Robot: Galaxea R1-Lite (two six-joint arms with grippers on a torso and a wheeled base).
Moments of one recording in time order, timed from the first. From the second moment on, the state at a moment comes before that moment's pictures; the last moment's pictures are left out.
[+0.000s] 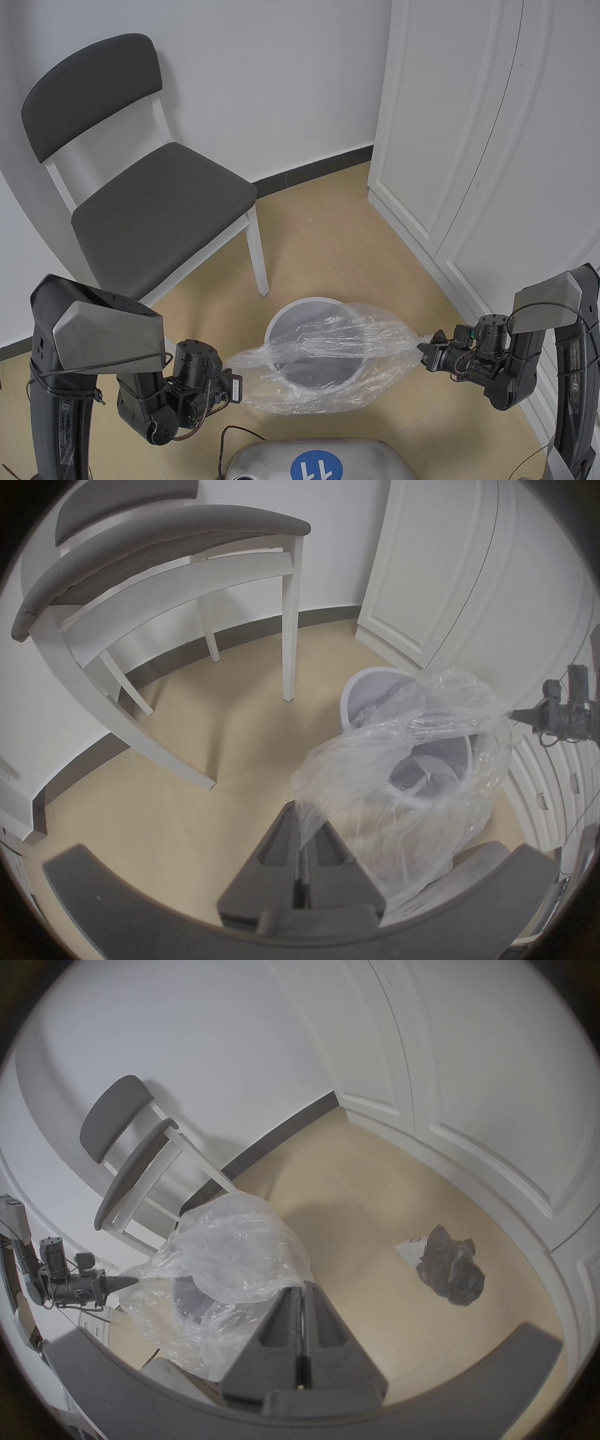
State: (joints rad) left arm -0.48 2.38 -0.48 -1.27 0.22 -0.21; right arm 0.16 2.46 -0.48 -1.55 0.28 0.28
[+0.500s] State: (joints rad) left arm -0.46 2.27 -0.50 -1.07 0.21 -0.21; right arm 0.16 2.28 -0.52 -1.19 0.28 0.26
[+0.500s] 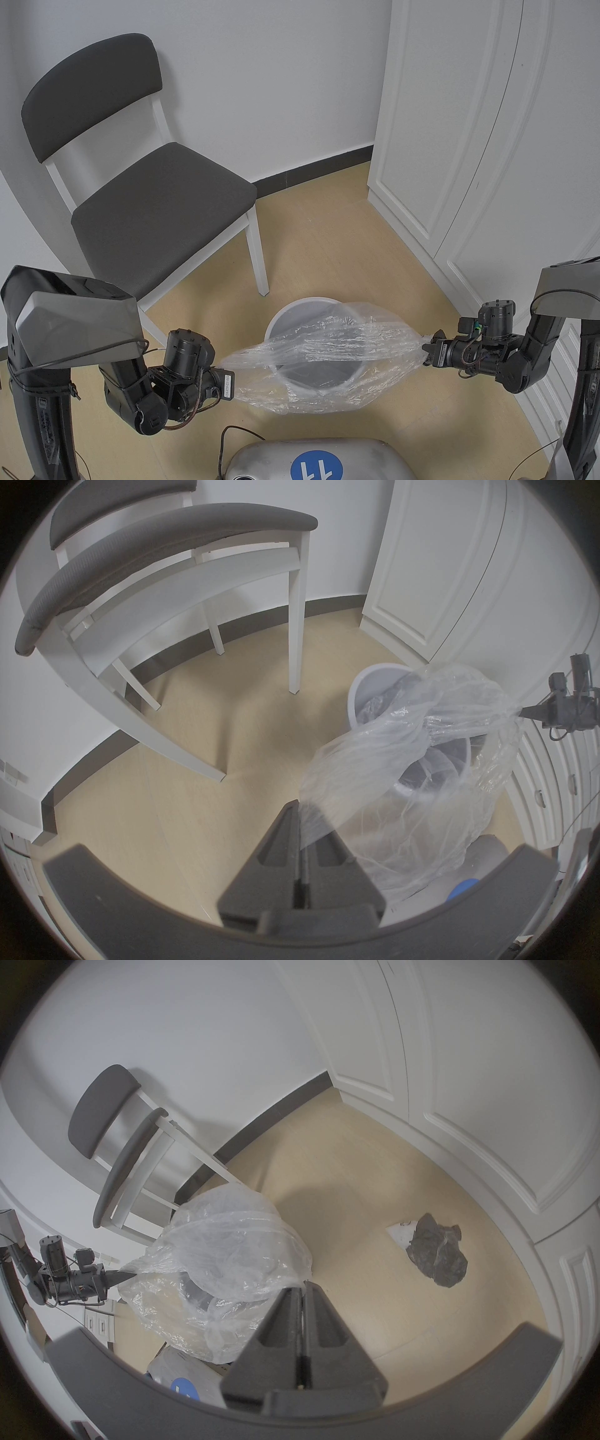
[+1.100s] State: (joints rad) left arm -0.47 2.25 -0.51 -0.96 0.21 -0.20; right arm 0.17 2.22 -0.54 -1.01 0.28 0.20
